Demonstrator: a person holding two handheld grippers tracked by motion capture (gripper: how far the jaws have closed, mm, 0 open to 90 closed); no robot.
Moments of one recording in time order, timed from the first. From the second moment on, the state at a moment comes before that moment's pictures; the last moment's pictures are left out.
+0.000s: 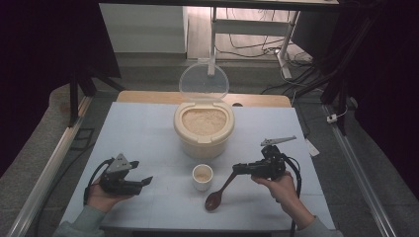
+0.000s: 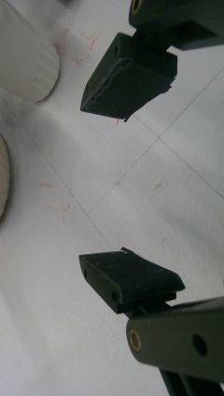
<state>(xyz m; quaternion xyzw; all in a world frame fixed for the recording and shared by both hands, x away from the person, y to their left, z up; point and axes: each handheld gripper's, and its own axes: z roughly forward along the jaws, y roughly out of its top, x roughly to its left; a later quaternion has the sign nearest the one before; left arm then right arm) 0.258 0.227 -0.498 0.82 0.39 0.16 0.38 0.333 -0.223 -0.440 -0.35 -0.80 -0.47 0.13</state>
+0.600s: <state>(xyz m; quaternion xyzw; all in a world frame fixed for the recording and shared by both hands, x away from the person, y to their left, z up) 0.258 0.227 -0.499 0.82 0.39 0.16 0.38 0.356 -0.205 -0.466 -0.37 -0.82 -0.43 0.10</state>
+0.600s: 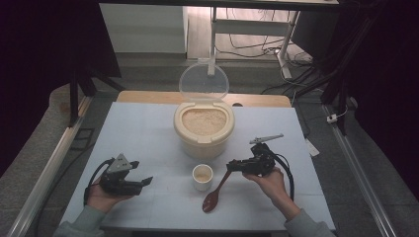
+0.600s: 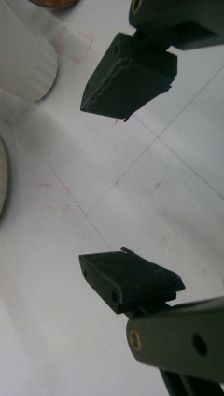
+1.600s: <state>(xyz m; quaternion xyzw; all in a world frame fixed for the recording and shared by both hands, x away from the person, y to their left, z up) 0.258 0.227 -0.500 0.83 0.39 0.16 0.38 0.368 -0.185 -0.510 -0.36 -0.86 -0.37 -0.01</state>
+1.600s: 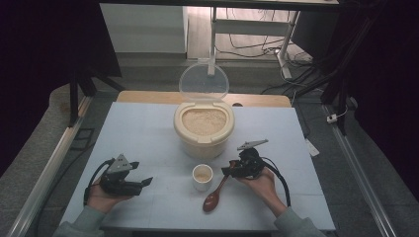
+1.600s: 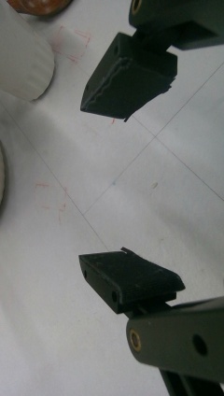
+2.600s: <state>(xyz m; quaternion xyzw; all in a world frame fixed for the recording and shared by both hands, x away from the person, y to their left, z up) 0.256 0.227 -0.501 0.82 0.39 0.16 0.39 0.334 -0.229 -0.489 -0.30 -0.84 -0.42 -0.15</state>
